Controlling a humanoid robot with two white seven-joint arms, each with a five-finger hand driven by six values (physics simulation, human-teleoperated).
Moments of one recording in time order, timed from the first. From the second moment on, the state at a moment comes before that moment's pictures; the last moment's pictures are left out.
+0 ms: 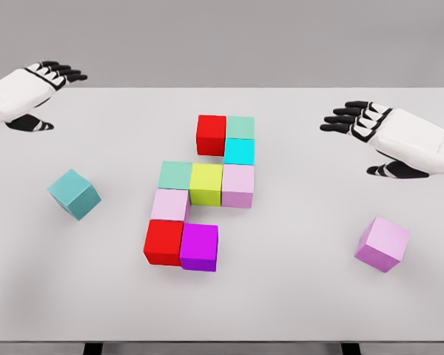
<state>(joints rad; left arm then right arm) -0.65 0.81 -0.52 -1.12 -0.61 -0.61 -0.03 -0.25 -0.98 0.28 -1.74 0.33 -0.61 0.20</state>
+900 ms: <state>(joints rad) -0.78 1.09 -0.92 -1.27 -0.61 -0.61 -0.05 -0.48 -1.39 0.66 -1.76 0.34 -0.61 0.33</state>
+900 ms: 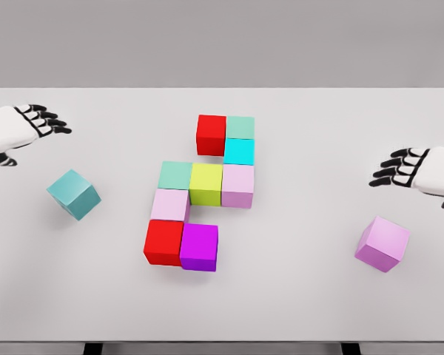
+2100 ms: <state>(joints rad) -0.79 1.13 -1.11 -1.25 -0.42 -0.61 -0.04 -0.46 -1.30 0.81 -1.77 0.40 -0.61 0.34</state>
